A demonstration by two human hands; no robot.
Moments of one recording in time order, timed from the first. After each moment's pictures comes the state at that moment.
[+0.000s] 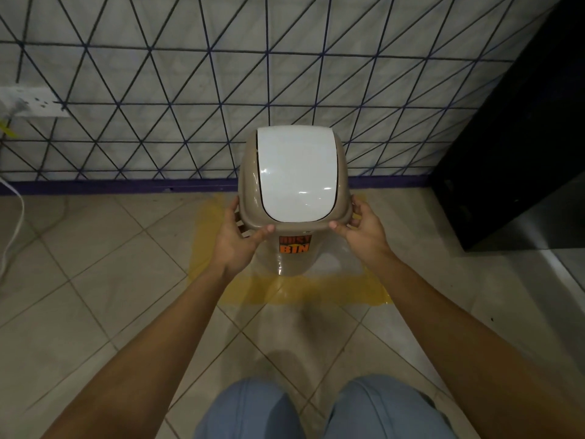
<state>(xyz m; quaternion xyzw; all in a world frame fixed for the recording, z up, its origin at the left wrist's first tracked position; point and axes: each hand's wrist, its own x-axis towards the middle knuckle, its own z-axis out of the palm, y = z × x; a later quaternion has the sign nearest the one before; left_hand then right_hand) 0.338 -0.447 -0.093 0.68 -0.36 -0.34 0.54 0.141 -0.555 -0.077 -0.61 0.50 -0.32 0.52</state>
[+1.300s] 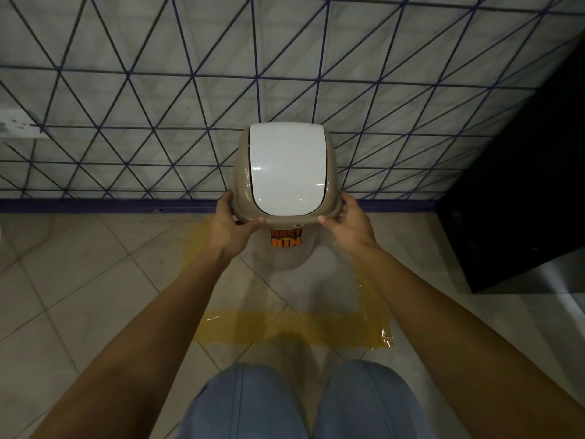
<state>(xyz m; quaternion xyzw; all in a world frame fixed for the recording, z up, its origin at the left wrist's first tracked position) 0.367 -0.551 -0.079 0.74 -0.30 -0.32 0.50 0.180 -0.659 -0.072 -0.66 0.52 -0.27 0.47</state>
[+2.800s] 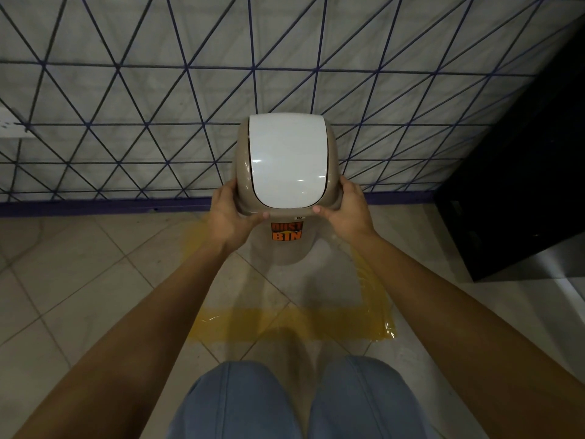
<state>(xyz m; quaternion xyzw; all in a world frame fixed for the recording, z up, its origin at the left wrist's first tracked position) 0.378 -0.557 -0.076 0.76 -0.41 -0.24 0.44 0.193 -0.660 -0.066 -0.72 0.51 -0.27 0.37</state>
